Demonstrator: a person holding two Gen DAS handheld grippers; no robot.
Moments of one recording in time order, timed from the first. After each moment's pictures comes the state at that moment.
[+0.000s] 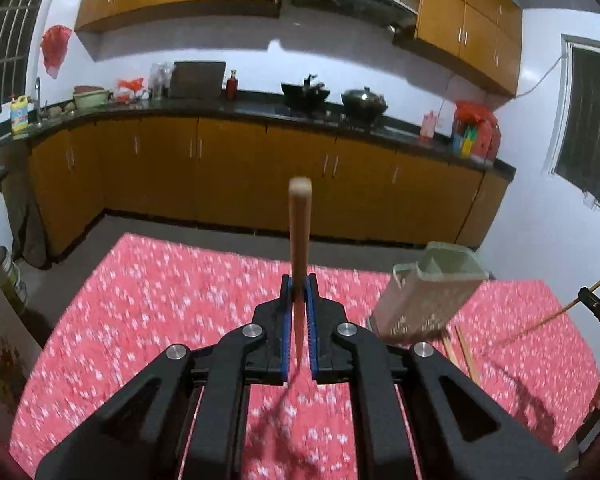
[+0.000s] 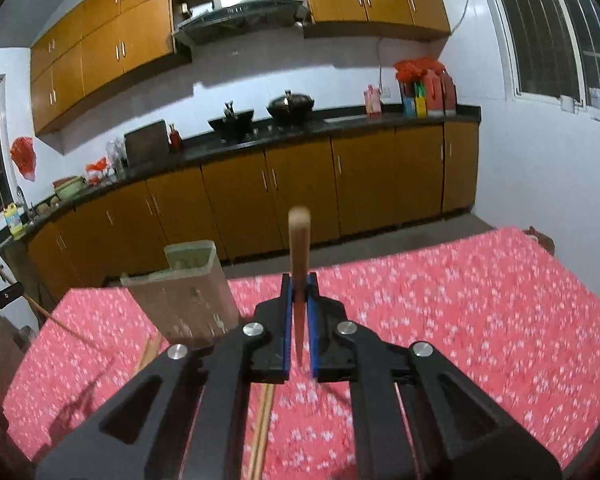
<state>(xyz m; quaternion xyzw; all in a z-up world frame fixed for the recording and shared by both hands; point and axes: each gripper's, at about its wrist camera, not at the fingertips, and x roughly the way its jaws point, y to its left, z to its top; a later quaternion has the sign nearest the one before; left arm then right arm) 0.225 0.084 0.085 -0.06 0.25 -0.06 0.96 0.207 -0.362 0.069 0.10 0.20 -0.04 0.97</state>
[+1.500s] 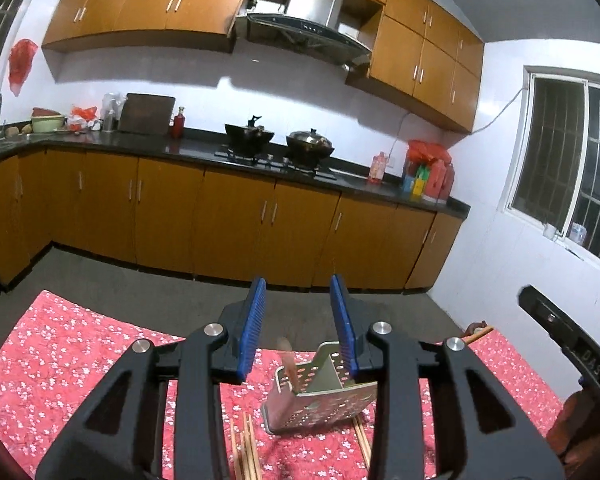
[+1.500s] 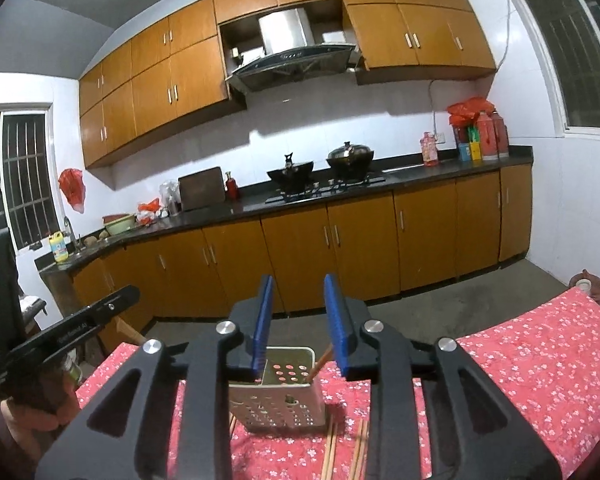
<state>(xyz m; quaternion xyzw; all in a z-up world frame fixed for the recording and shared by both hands) 0.261 -0.004 0.138 -0.10 0.17 -0.14 0.97 0.247 -0.313 0.127 0.11 0.11 0.05 0.99</state>
